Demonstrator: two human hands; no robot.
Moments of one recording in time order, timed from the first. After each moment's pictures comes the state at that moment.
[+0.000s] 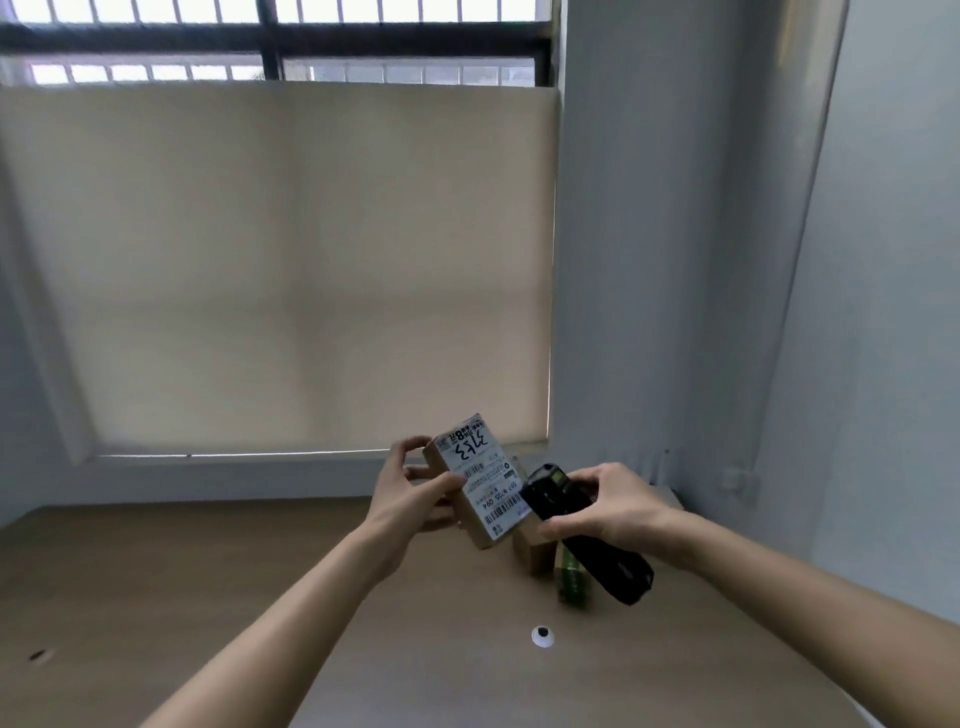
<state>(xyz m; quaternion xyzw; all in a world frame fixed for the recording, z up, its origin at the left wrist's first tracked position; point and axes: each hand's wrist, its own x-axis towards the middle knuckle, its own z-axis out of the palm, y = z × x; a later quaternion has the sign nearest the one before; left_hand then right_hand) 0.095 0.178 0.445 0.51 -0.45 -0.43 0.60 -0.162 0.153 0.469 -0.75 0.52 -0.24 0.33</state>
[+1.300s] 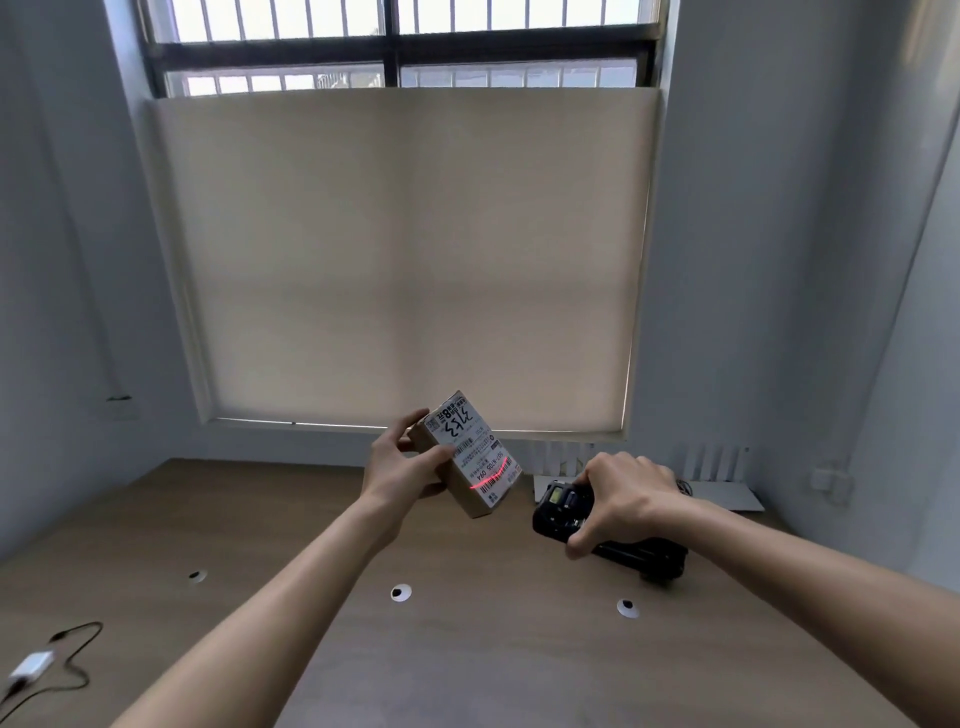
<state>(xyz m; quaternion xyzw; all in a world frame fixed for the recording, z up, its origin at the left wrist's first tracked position) 0.266 0.302 0.451 0.52 -0.42 -0.33 0.67 0.011 0.266 0.488 -0.83 0.55 -0.05 0.03</state>
